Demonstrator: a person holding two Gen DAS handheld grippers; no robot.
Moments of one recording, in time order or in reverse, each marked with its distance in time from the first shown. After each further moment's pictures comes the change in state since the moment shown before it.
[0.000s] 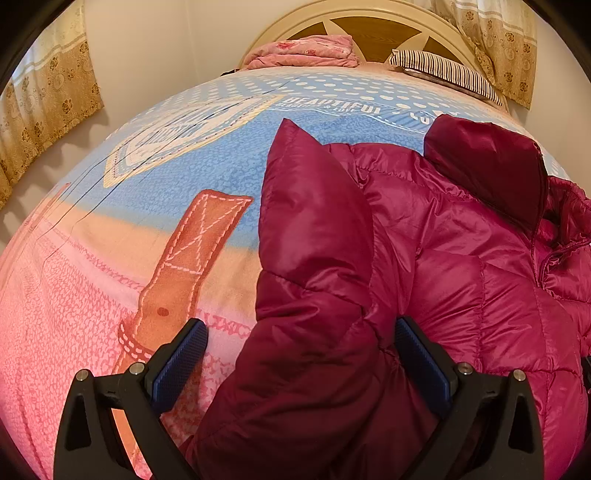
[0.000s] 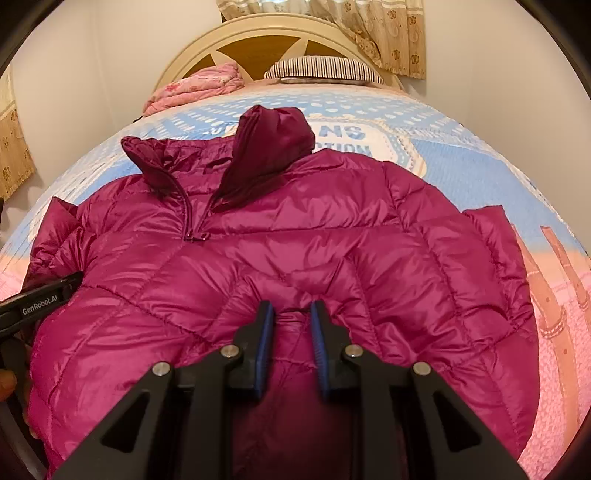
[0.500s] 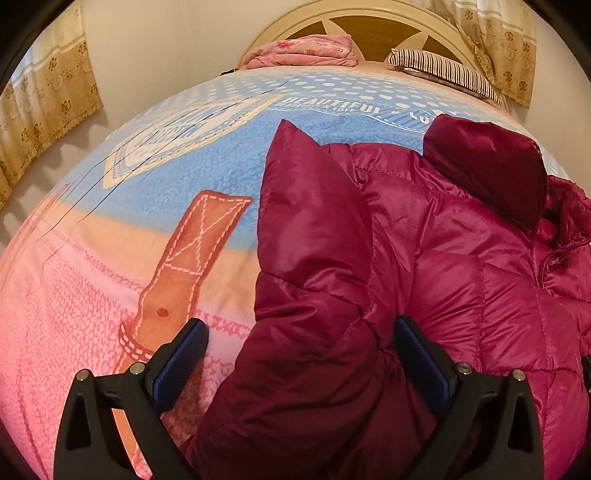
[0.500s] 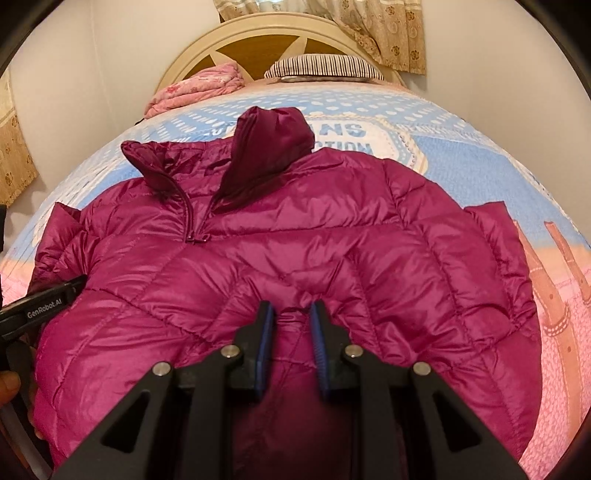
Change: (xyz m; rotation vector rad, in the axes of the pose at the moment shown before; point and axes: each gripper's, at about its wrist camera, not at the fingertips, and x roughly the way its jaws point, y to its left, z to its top) left arm -0.002 -0.004 0.001 0.000 0.004 0.000; right arm 0.000 -0.005 0.001 0.018 0.008 0.023
